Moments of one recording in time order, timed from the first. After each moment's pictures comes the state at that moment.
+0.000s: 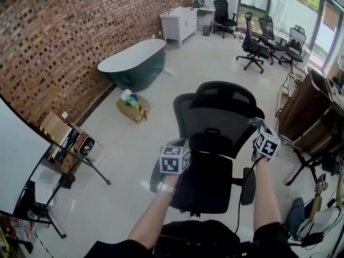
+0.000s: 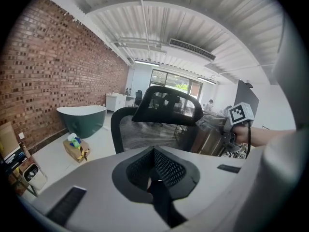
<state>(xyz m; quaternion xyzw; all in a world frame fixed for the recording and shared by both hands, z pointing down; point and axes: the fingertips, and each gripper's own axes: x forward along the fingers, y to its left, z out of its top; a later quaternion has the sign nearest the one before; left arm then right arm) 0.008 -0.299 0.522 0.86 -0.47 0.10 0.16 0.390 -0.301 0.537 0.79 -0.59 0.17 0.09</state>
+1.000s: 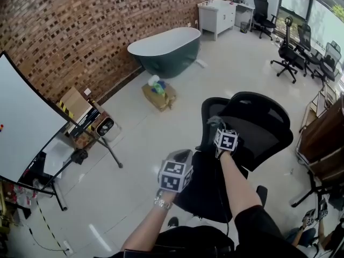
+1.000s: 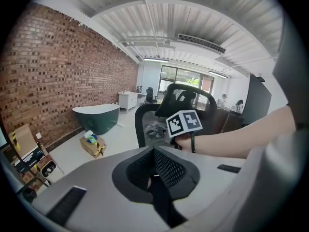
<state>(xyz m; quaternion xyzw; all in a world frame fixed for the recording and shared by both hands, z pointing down) -0.063 -0.285 0.527 0.83 -0.52 0.13 0.16 0.085 -0.474 0.684 0.61 -0.74 0.23 0.17</state>
